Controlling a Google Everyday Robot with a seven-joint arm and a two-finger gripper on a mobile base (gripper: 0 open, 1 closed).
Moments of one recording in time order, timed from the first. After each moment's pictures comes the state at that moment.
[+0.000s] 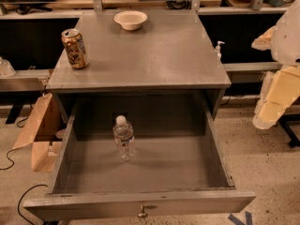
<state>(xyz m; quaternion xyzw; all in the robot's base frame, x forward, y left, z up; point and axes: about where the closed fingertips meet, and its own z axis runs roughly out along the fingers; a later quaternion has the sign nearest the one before) 0.438 -0.217 0.976 -0.60 0.78 -0.03 0.16</state>
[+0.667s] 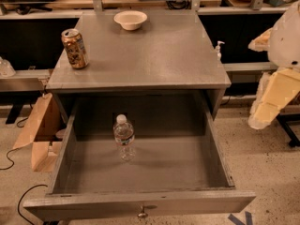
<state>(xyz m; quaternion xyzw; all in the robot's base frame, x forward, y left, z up) 0.442 -0.213 0.972 -0.61 0.78 -0.03 0.17</state>
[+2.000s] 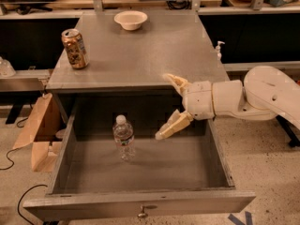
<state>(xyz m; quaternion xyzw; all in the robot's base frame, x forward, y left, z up) 0.534 -0.037 0.827 -0.60 0.57 0.26 0.50</state>
